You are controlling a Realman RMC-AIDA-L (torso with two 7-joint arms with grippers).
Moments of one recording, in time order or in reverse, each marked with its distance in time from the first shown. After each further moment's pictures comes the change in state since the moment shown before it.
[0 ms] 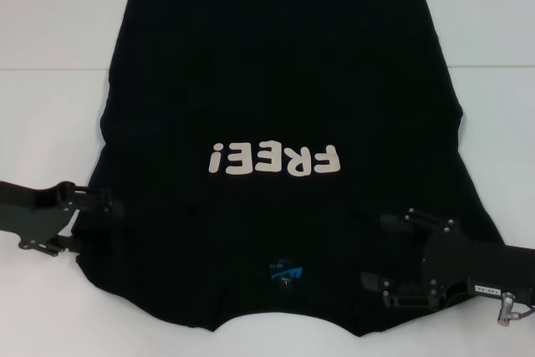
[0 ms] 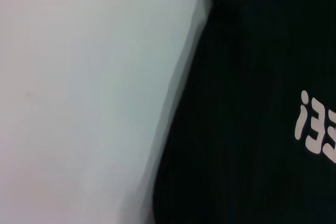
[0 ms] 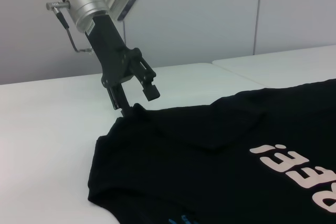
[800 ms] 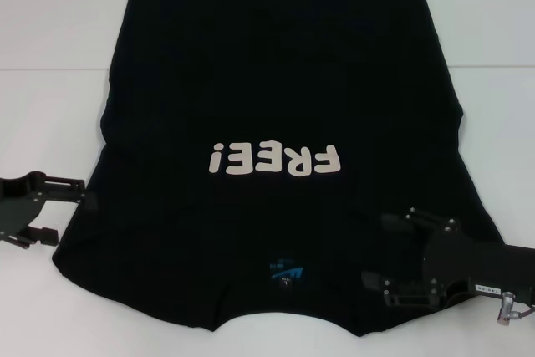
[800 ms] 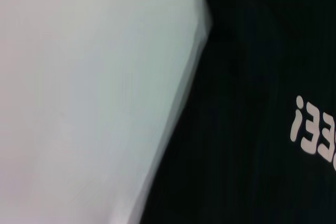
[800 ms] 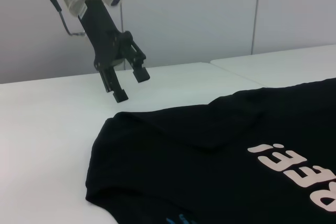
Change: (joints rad) left arm 0.006 0.050 -0.001 0.042 0.007 0.082 -0.004; right arm 0.000 0.000 0.001 0.000 0.001 0.005 0.000
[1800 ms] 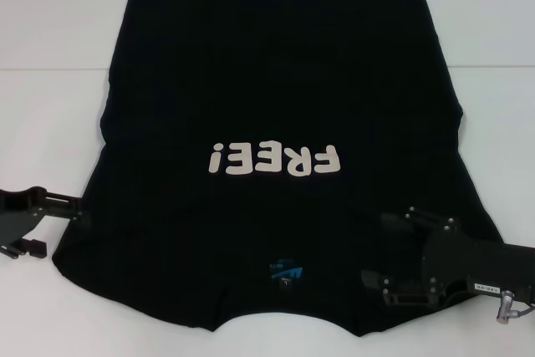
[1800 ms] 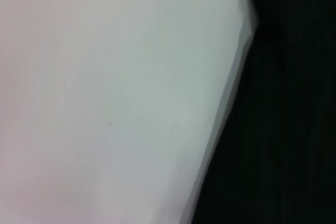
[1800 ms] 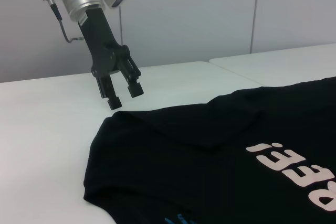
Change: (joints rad) left arm -0.011 -0.010 0.101 -0.005 0.044 -0.076 -0.032; right arm 0.002 0.000 -0.004 0.000 0.002 0.006 0.002
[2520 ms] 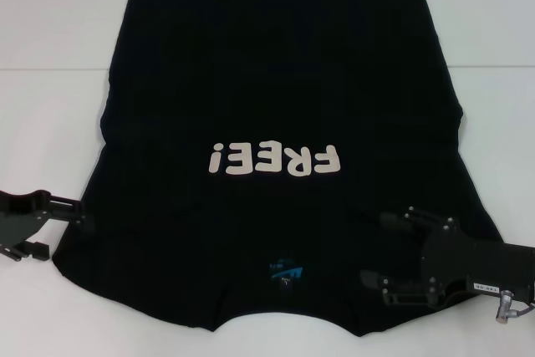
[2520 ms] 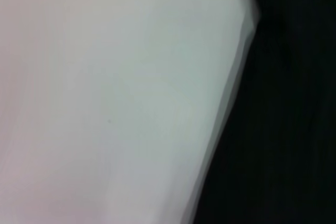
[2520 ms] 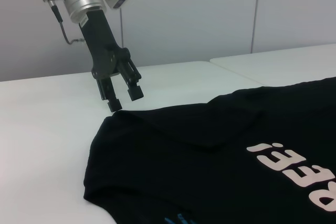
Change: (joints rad) left arm 0.000 -0.010 0.017 0.002 0.000 -0.011 -0.001; right arm 0.003 0.000 0.000 0.001 -0.002 0.002 -0.004
